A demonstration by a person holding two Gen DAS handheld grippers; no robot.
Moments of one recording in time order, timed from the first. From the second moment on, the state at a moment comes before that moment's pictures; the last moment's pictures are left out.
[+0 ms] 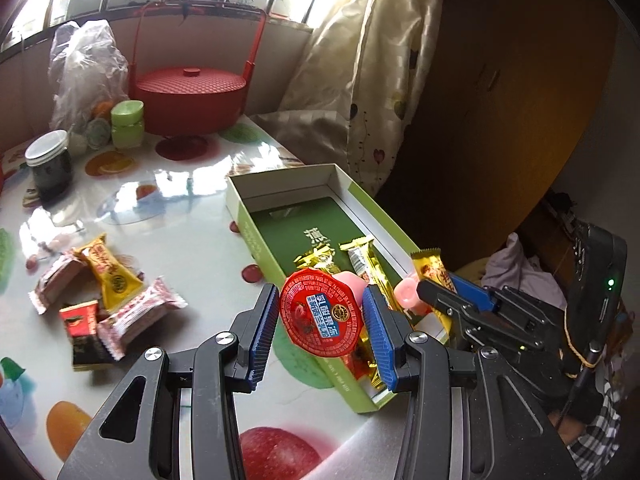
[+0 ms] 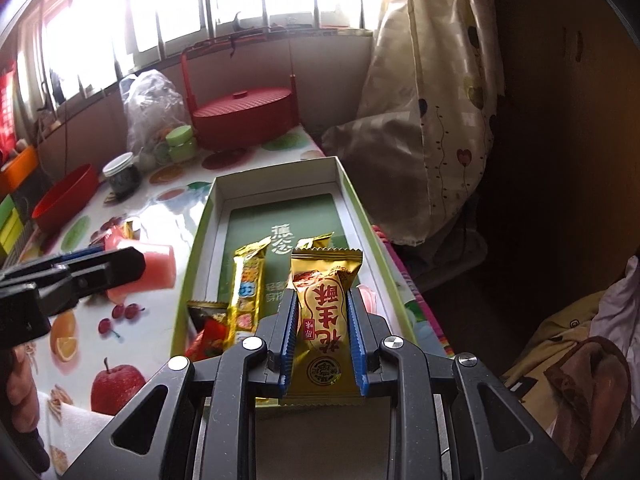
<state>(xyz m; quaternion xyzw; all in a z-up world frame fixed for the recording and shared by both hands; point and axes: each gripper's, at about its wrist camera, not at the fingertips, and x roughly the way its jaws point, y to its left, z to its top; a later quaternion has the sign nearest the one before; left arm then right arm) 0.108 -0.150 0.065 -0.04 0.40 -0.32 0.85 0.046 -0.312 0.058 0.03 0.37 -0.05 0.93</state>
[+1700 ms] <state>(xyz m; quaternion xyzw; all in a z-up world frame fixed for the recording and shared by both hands) 0.126 -0.180 0.049 -0.04 0.43 -0.35 0.83 0.055 -0.292 0.046 -0.02 0.37 -0.01 0.93</state>
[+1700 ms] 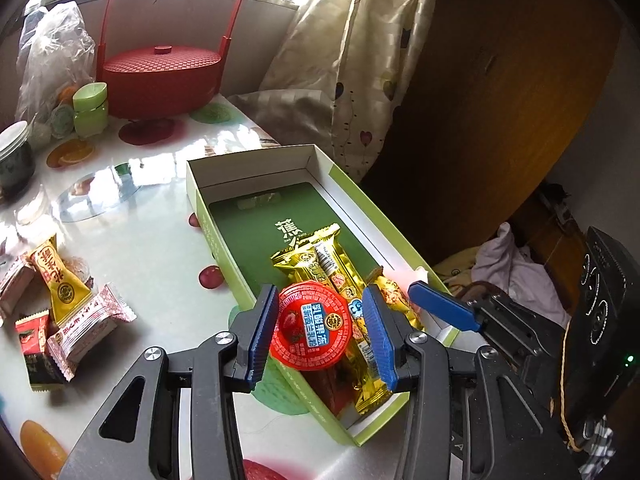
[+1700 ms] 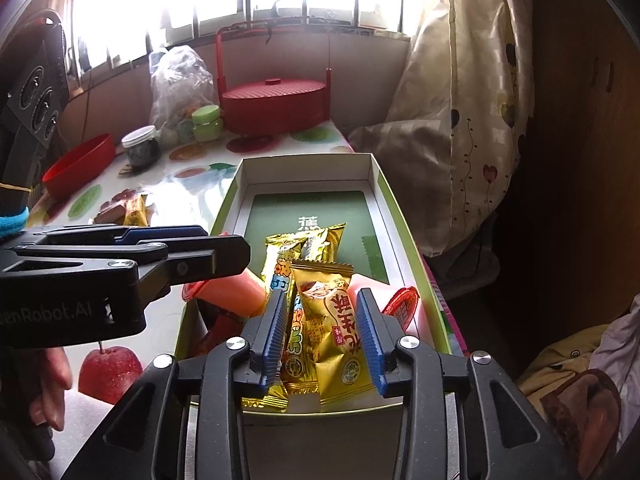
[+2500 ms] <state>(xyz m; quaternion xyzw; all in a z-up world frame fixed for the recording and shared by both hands) 0.098 -0.167 0.071 0.00 0.39 -0.34 0.86 0.040 -0.287 0.049 0.00 0.37 -0.01 0.93</state>
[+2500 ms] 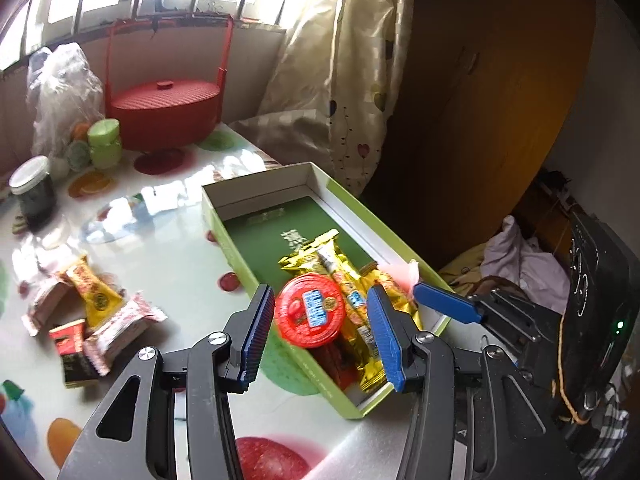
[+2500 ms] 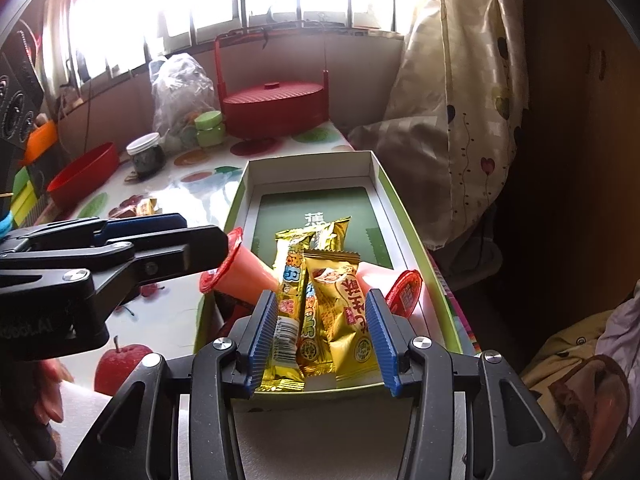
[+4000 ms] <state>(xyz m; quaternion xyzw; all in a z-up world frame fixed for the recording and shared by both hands) 0.104 0.013 0.044 -0.09 0.41 -0.18 0.89 0.079 -0.170 0.048 -0.01 0.39 0.11 0.91</state>
